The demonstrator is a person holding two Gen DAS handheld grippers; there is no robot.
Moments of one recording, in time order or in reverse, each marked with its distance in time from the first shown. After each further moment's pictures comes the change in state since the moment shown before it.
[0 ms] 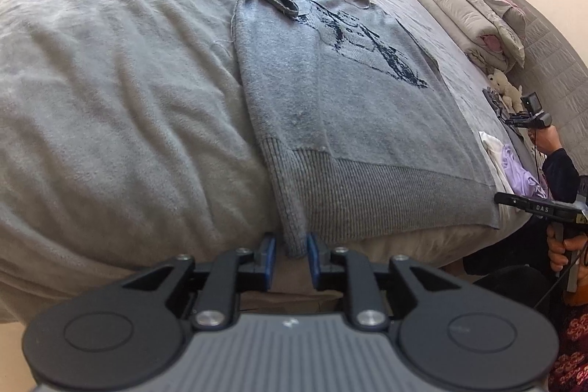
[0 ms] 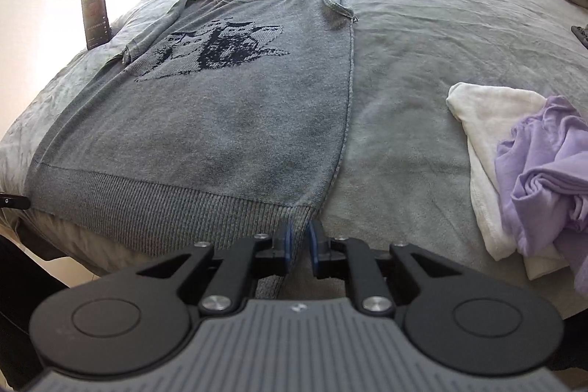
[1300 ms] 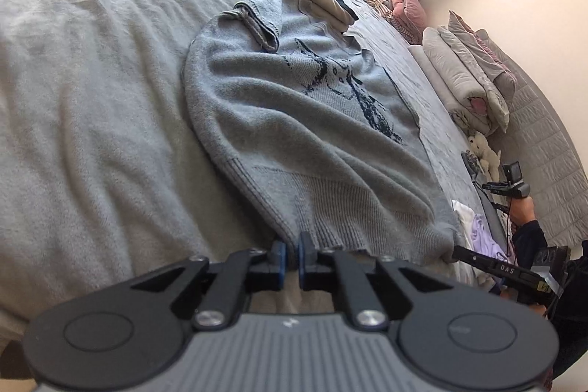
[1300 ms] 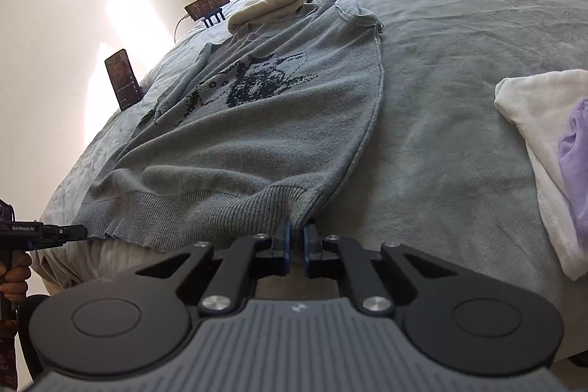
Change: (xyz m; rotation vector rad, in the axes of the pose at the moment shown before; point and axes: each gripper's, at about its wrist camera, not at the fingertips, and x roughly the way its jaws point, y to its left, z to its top) left arm 0.018 -0.010 0.018 -0.160 -0.102 -0.111; right arm 0.017 -0.011 -0.001 0.161 -0.113 0.210
